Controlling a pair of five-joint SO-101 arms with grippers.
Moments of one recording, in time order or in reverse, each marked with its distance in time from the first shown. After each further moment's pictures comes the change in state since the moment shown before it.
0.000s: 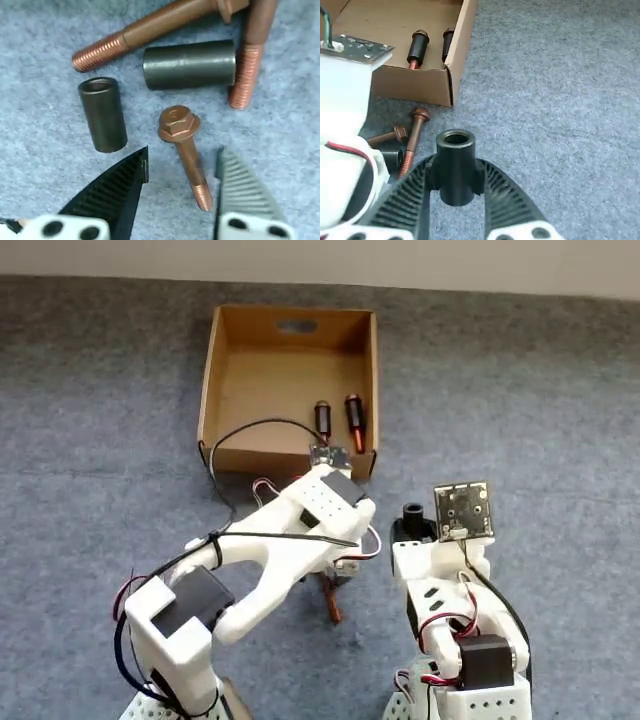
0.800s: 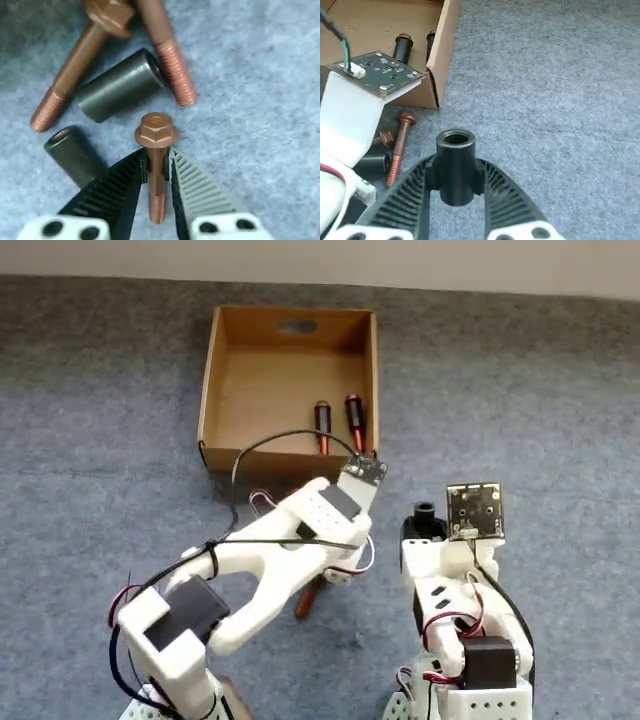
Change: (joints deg) left arm 0.4 -0.3 6.0 -12.7 -23.6; right arm 3.4 -0.4 0.0 0.0 0.0
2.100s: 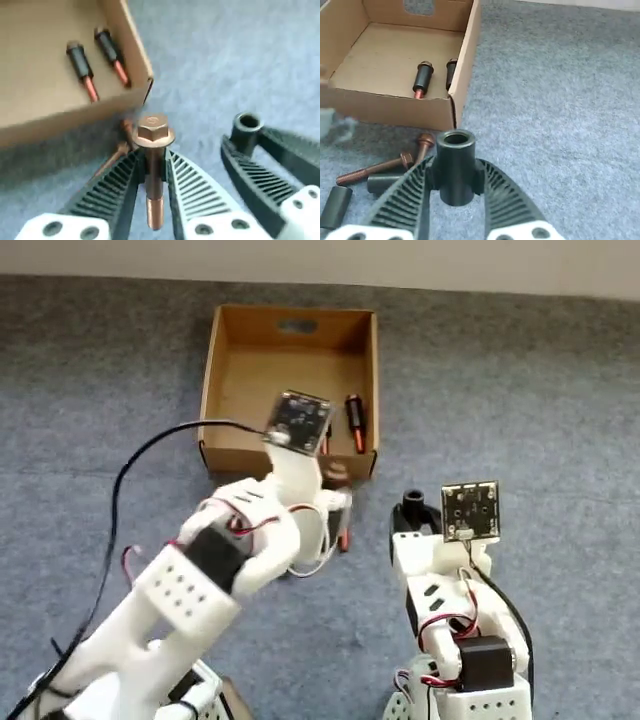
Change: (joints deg) left arm -3.3 -58.1 16.0 -11.0 -0.4; right arm -4.0 -0.1 0.0 -5.4 -2.0
